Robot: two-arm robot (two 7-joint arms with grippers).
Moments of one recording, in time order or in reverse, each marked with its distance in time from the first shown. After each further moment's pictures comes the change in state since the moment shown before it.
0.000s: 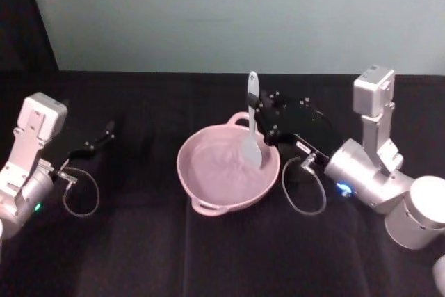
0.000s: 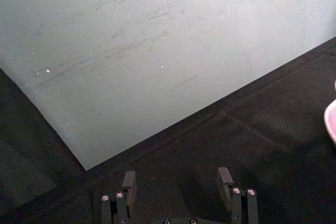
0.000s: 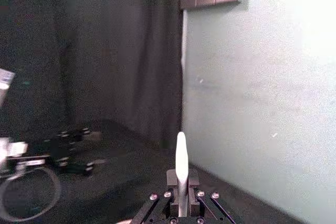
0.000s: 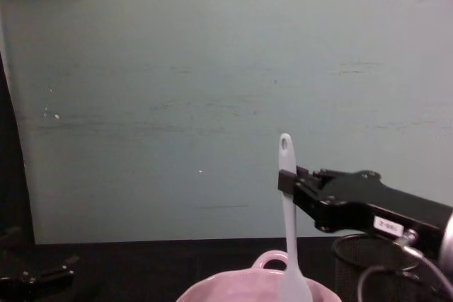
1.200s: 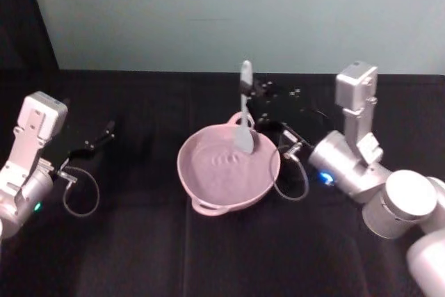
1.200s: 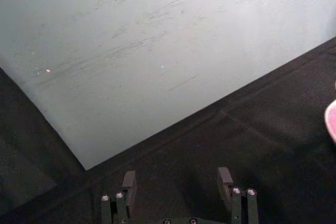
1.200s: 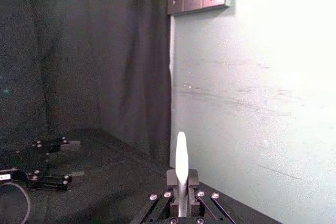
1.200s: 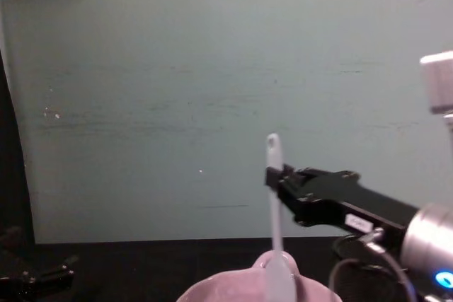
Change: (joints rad) left arm 0.000 0.000 0.000 0.000 0.000 0.000 0.000; right arm 0.085 -0.076 -0.029 0.160 -0.024 -0.100 -0.046
